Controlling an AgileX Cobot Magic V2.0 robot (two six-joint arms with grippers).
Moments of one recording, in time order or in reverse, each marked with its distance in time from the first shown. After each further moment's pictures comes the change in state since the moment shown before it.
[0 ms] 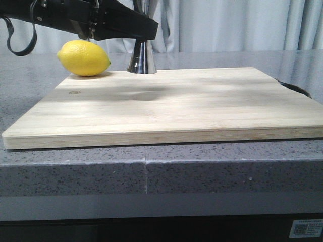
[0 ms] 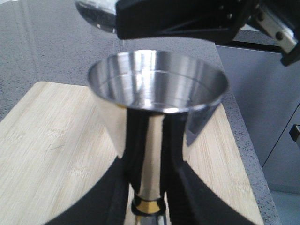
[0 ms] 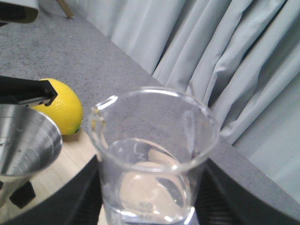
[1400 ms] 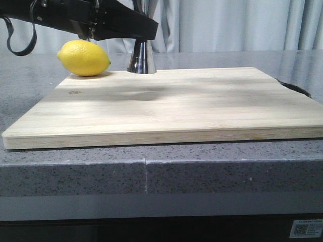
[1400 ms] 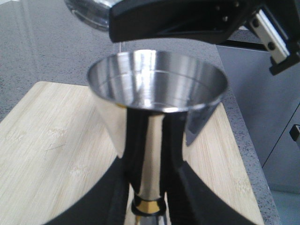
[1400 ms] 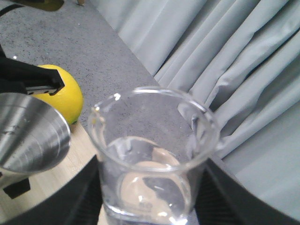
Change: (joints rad) left arm -0.002 0.000 0.000 0.002 0.000 0.000; right arm 0.015 0.020 -0.038 -0.165 0.027 0.000
